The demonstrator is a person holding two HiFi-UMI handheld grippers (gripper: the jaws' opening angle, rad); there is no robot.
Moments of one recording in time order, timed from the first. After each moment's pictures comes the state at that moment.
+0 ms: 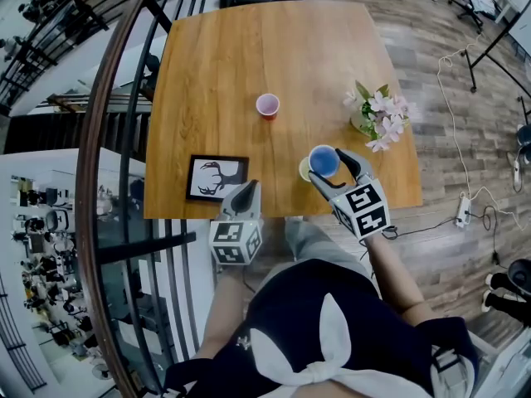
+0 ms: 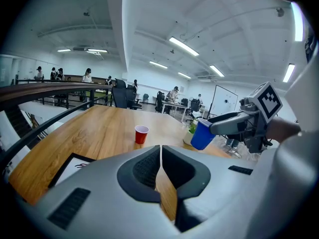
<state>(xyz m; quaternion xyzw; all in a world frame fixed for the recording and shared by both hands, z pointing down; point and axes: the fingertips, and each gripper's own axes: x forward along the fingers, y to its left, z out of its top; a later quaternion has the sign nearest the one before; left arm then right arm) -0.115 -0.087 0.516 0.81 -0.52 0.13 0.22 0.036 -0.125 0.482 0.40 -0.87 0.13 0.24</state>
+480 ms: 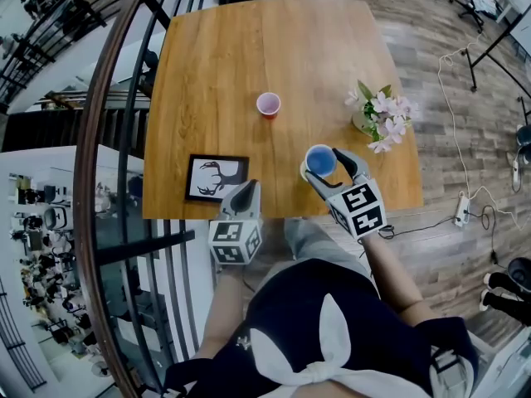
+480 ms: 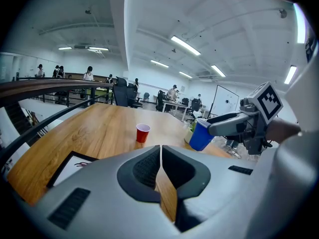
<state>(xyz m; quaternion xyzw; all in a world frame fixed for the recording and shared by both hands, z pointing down) -0.120 -0.094 0.522 0.81 -0.52 0.13 0.23 0.025 -0.134 0.490 0.40 -0.87 0.13 0.25</state>
